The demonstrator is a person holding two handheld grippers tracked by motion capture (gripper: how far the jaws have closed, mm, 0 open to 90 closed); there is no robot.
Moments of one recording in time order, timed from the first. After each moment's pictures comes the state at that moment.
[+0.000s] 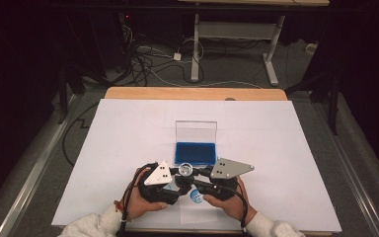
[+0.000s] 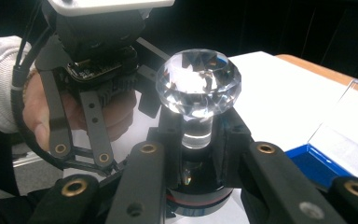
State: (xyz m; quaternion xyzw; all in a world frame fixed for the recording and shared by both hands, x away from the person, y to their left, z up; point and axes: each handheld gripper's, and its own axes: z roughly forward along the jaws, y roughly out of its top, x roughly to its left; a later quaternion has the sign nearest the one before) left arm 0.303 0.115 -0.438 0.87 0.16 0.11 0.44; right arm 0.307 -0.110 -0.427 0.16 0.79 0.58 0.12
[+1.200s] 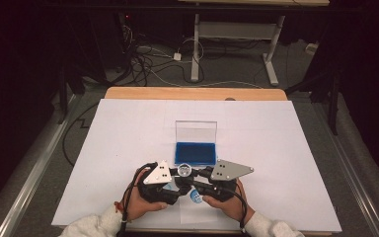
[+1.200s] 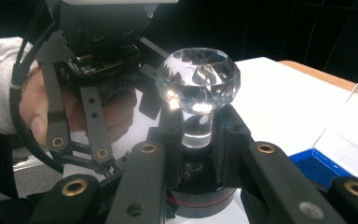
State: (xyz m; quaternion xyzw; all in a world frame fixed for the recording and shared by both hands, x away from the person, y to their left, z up) left arm 0.303 0.115 -0.439 0.87 0.17 0.11 0.44; right arm 0.308 -0.110 -0.435 0.15 0.78 0.60 0.12
